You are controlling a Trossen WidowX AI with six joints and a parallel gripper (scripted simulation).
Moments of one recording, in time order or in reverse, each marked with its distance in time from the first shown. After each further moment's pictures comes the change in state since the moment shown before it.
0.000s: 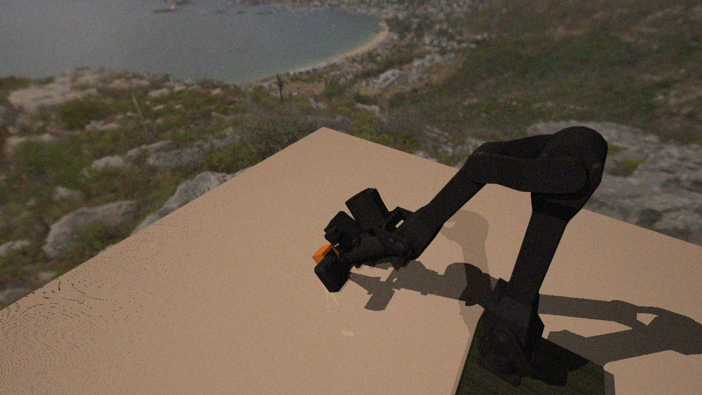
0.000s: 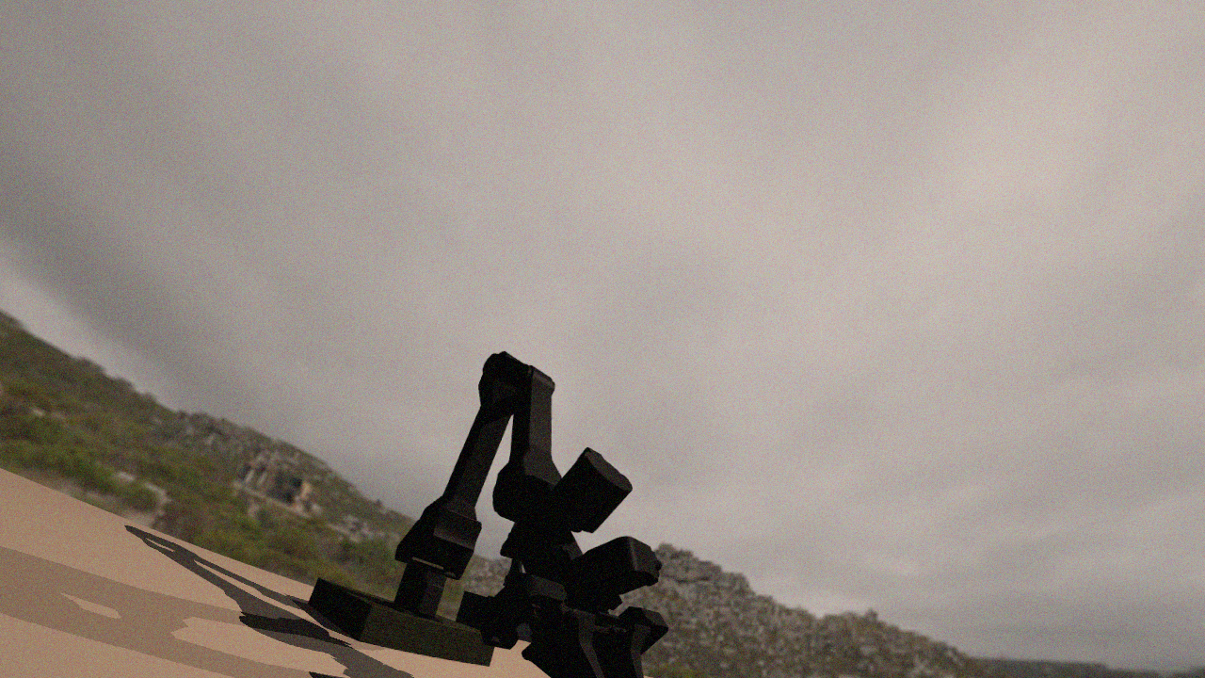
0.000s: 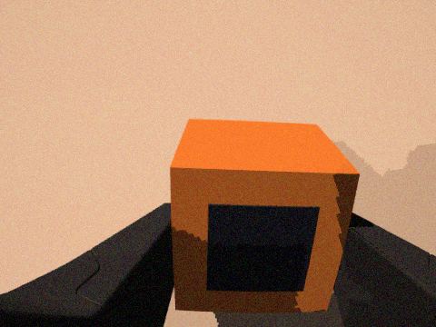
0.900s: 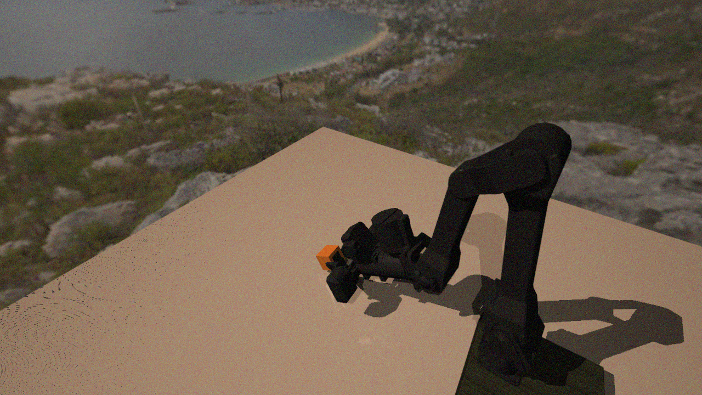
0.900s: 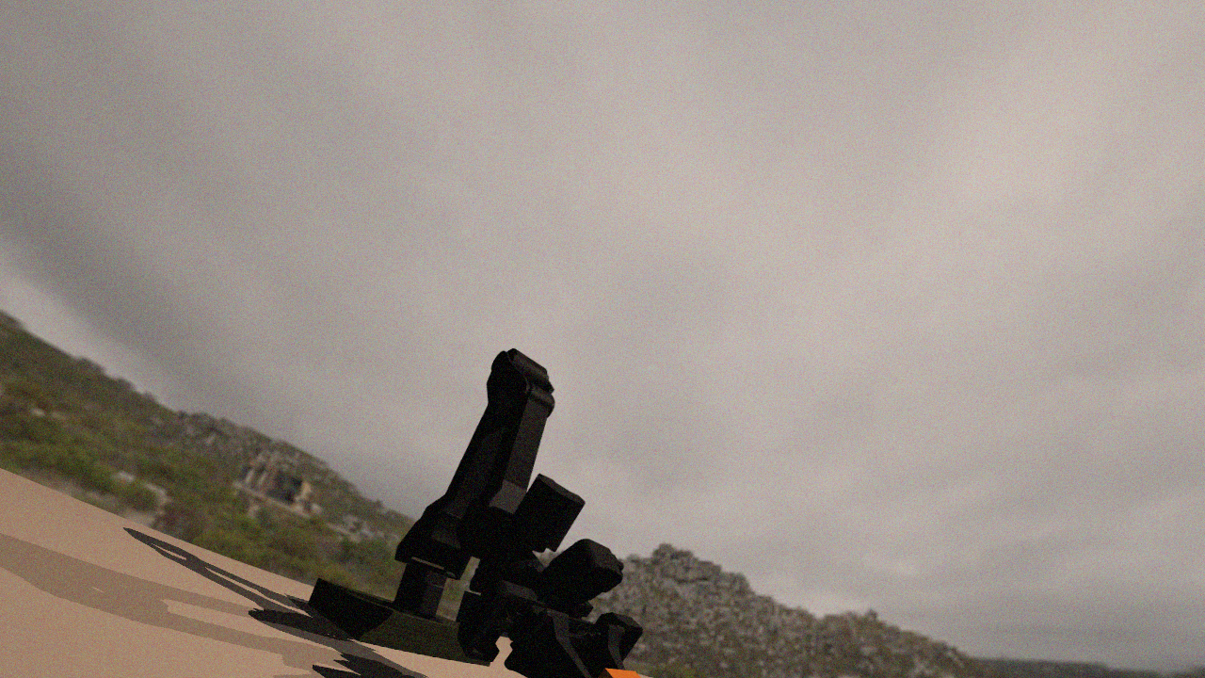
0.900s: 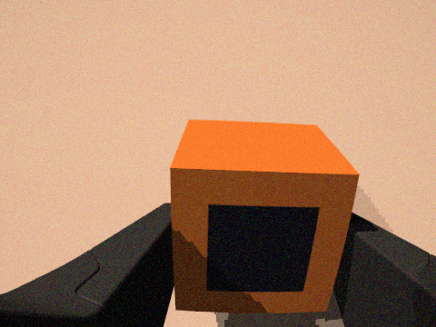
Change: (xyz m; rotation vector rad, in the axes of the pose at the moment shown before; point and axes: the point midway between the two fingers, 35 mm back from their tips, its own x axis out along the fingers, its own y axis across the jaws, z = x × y) arm -0.012 0.002 -0.014 -0.002 -0.252 0.000
